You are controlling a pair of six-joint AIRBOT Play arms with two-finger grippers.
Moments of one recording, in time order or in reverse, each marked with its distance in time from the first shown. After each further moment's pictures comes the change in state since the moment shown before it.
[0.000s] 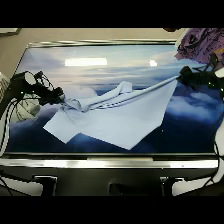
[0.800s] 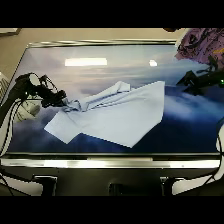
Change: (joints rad) left arm -0.025 -0.023 -0.002 0.001 -0.050 -0.019; right arm -0.084 -0.018 0.106 -0.042 0.474 -0.031
